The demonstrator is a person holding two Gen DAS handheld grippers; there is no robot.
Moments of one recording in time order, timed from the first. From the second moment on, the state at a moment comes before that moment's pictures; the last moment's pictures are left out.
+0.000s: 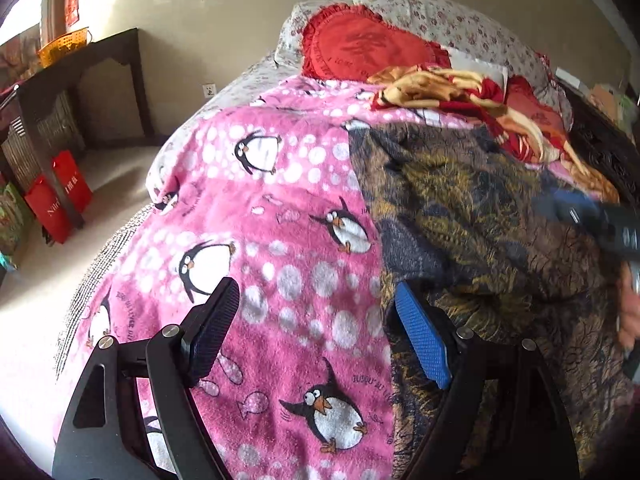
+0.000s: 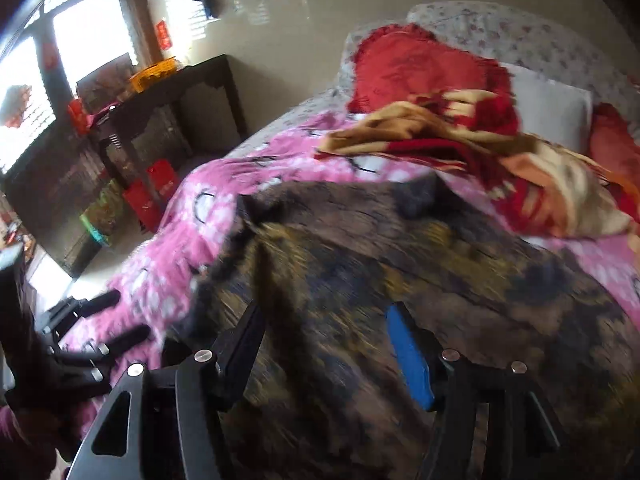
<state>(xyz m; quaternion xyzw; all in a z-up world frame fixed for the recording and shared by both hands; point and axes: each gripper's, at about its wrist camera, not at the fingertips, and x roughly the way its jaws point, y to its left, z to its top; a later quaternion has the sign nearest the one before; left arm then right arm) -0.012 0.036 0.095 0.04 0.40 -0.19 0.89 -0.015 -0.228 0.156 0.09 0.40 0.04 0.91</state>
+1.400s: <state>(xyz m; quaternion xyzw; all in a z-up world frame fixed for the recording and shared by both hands) -0.036 -0.136 0.091 0.10 0.45 -0.27 0.84 -0.218 -0.378 0.095 0.27 0.37 -0.12 0.88</state>
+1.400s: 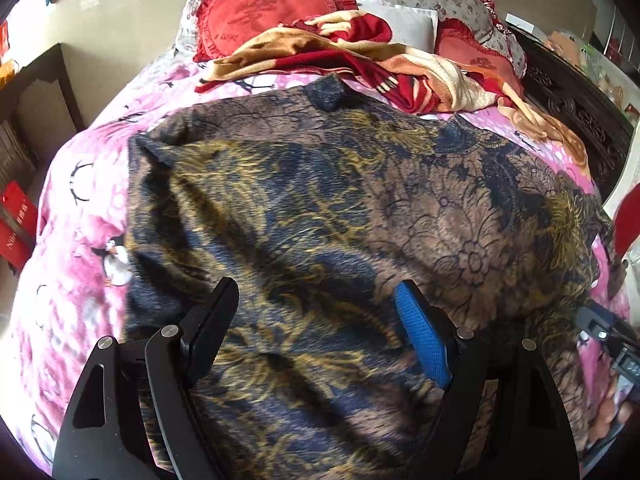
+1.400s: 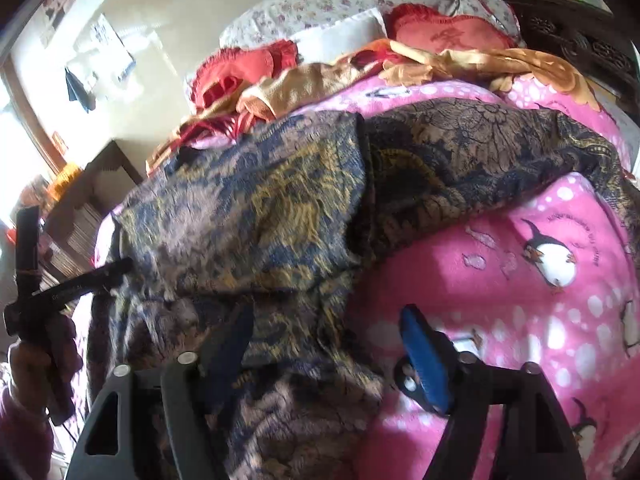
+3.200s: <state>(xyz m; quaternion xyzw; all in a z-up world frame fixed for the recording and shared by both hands) -0.047 -0.137 0.085 0.10 0.45 -0.29 0.84 -0.299 -0.489 0.115 0.35 0.29 -0.29 0.84</state>
